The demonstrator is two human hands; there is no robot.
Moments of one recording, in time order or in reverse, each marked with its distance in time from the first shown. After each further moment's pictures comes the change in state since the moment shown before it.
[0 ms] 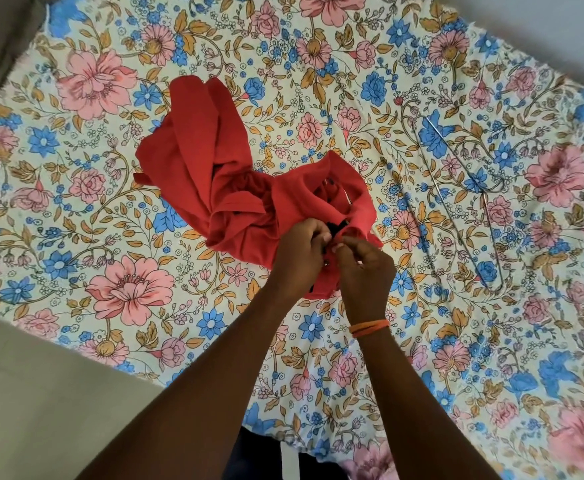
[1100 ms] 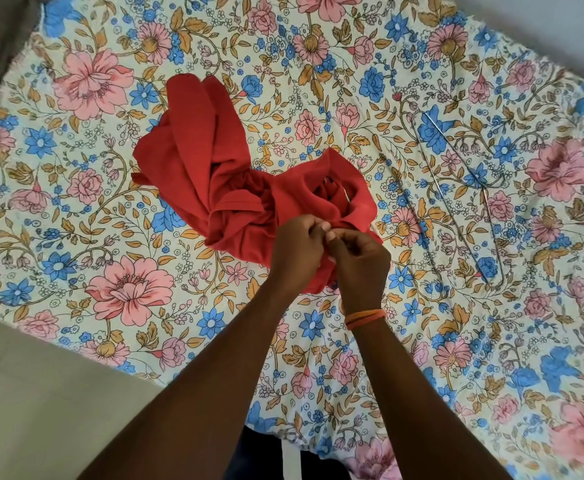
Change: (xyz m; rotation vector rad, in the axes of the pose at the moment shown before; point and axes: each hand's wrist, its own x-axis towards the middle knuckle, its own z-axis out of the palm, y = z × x) left_hand 0.005 0.009 -0.002 -0.024 0.084 -0.129; right_hand 0.003 -0.002 0.008 0.232 -0.076 0.211
